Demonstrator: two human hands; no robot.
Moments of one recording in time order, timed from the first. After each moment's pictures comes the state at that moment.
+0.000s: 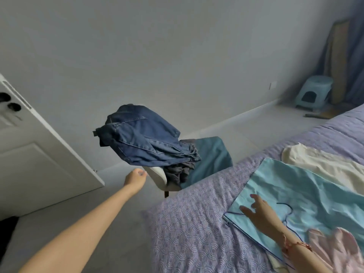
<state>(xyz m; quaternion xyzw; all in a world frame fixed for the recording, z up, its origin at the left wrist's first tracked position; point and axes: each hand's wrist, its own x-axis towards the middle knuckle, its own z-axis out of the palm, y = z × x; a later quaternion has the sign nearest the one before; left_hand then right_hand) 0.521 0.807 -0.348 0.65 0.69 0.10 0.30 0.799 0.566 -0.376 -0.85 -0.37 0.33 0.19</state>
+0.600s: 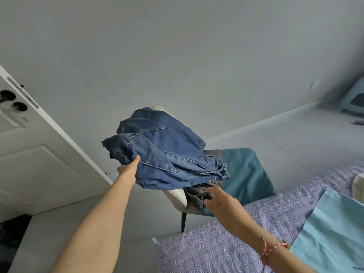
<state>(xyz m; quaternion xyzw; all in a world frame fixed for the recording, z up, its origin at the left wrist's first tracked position) 0.477 1.036 -0.392 0.28 0.78 0.36 0.43 0.706 0.807 -0.361 -0.68 -0.50 0.44 0.30</state>
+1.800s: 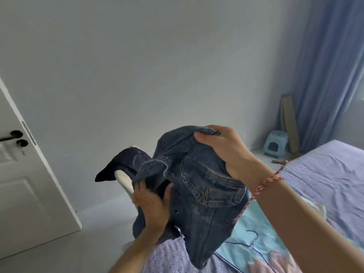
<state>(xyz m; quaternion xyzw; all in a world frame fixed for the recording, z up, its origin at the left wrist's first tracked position) 0.560 0.634 -0.216 0.66 0.49 0.55 0.11 0.703 0.543 -0.036 -0.56 -0.47 0.31 0.61</state>
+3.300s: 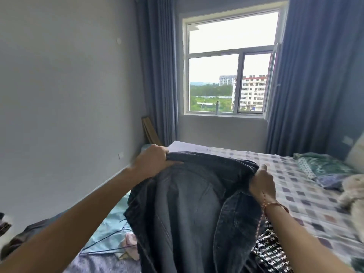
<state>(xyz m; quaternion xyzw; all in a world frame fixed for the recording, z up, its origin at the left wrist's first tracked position) 0.693 0.240 -0.009 0.98 0.00 0.20 0.08 0.783 -0.027 -0.080 -0.91 0.05 -0.14 0.39</state>
